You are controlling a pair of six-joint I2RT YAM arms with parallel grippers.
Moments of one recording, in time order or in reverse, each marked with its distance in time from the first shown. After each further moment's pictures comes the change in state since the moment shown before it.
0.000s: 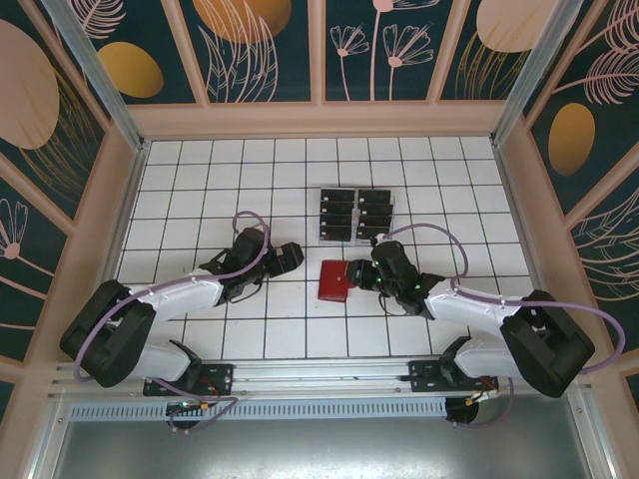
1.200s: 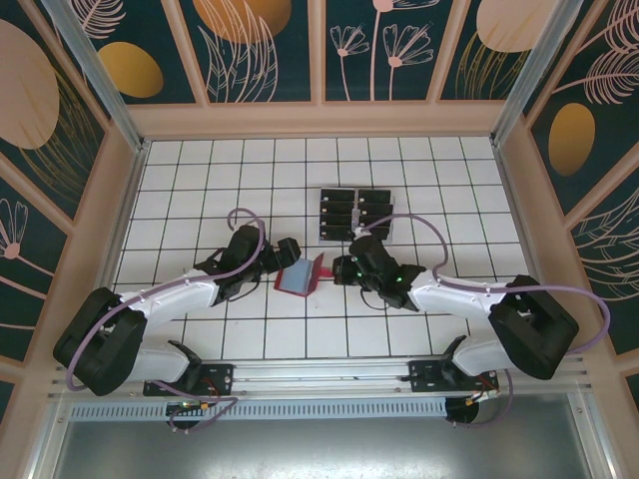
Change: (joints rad) left arm 0.010 -0.053 0.011 -0.037 -0.041 -0.001; right arm 0.090 0.102 0.116 -0.011 0.042 0.017
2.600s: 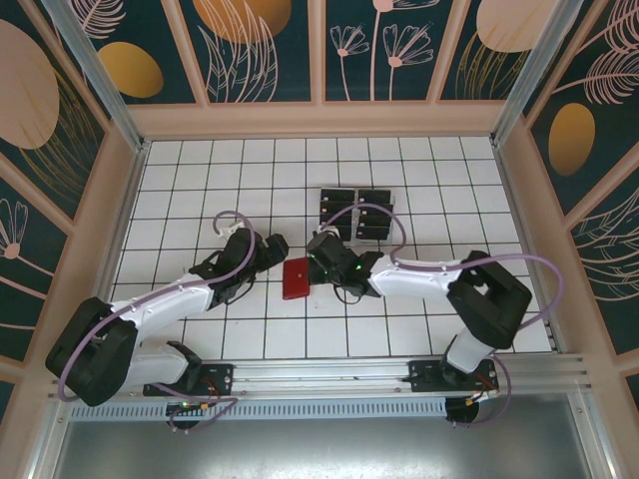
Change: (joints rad) left arm 0.000 -0.058 -0.010 -0.061 -0.182 -0.070; right arm 0.146 0.255 0.329 -0.192 0.138 -0.086
